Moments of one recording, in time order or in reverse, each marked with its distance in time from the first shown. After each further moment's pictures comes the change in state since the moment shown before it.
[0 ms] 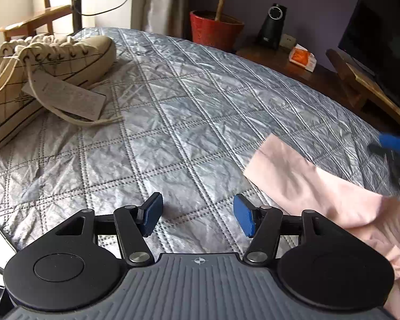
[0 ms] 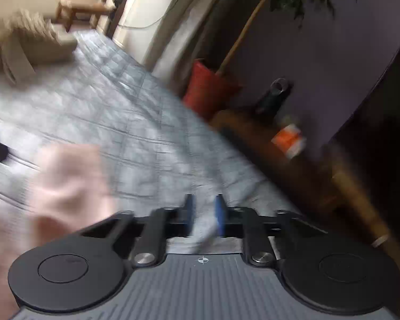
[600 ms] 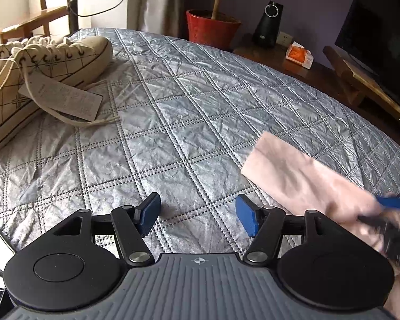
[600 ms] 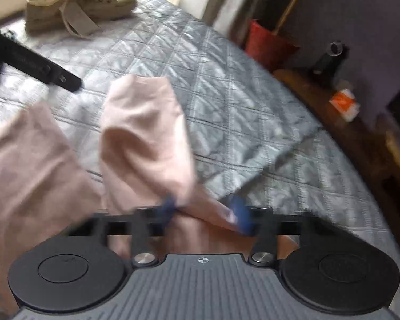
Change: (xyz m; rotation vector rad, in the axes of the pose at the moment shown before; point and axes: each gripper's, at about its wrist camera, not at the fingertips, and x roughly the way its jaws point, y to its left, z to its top) left arm 0.000 -0.006 -0.002 0.033 0.005 -0.012; right arm 0.016 -0.004 -0.030 -0.037 0.248 0.167
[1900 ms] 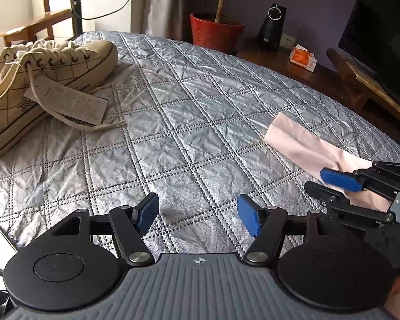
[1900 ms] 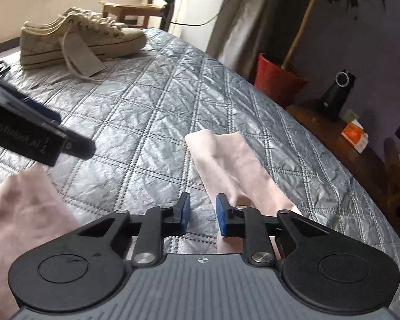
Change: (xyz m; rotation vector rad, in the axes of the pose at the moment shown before) left arm -0.002 0.003 0.001 -0.003 -0.010 0.019; right arm 0.035 0.057 0.048 0.055 -0.179 -0.034
